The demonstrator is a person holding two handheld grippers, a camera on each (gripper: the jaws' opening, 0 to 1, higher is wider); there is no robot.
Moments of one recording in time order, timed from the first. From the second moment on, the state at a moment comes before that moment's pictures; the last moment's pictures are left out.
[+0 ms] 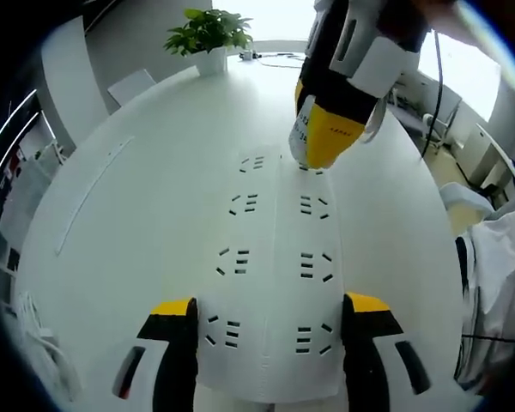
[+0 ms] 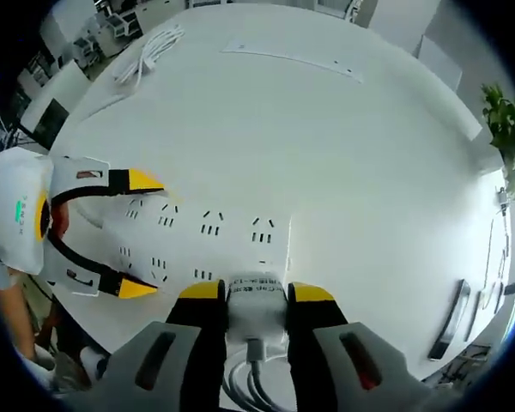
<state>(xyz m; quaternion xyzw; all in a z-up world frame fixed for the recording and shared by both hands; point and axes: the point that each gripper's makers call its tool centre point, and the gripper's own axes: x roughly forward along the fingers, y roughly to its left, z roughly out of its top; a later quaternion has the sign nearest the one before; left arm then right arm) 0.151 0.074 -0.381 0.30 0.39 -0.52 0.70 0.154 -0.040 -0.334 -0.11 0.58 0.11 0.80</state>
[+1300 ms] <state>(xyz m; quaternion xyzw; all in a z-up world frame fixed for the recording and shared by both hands) 0.152 0.073 -0.381 0.30 0.40 -0.51 0.70 0.160 -0.045 -0.332 -0.10 0.58 0.15 0.80</state>
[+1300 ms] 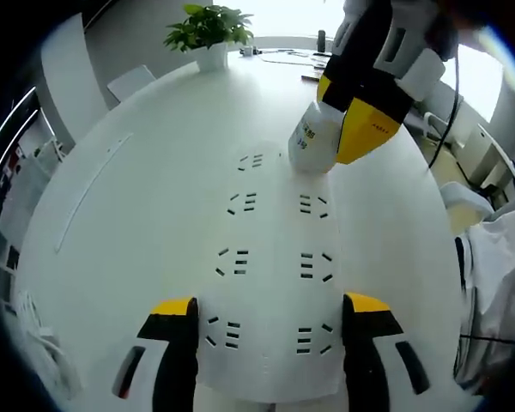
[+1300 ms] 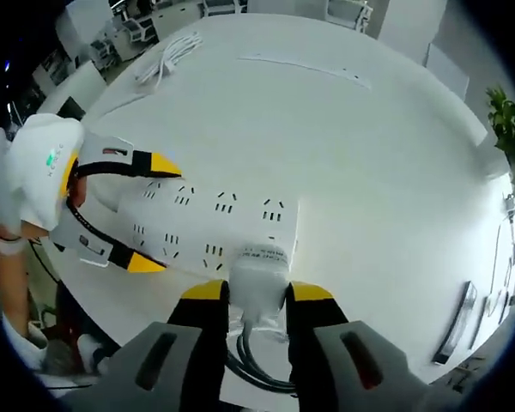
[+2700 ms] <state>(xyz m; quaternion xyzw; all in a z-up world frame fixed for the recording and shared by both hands) 0.153 0.073 -0.381 0.31 0.41 -0.50 0.69 0.153 -0.040 -0.344 -0.09 0.58 0.20 0.78</state>
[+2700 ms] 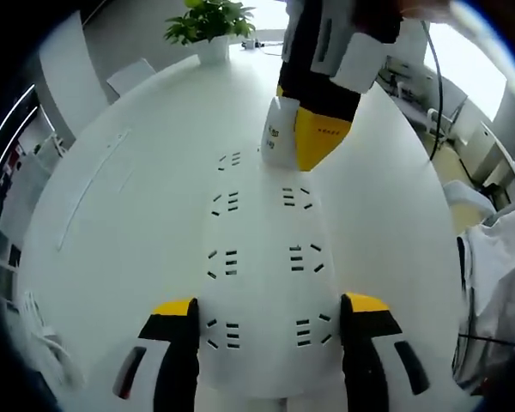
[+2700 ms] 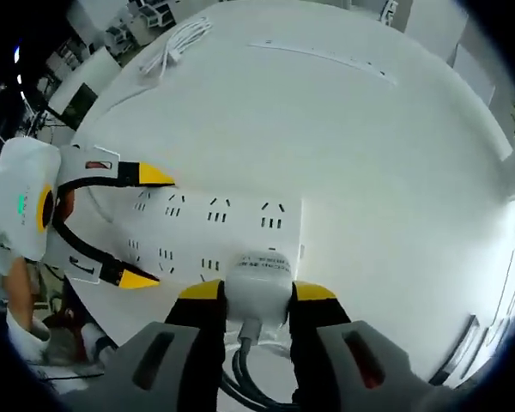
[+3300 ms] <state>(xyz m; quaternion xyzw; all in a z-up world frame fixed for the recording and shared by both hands) 0.155 0.072 -0.382 0.30 0.42 -0.50 0.70 0.165 -0.024 -0.330 -0.35 0.43 0.41 0.72</state>
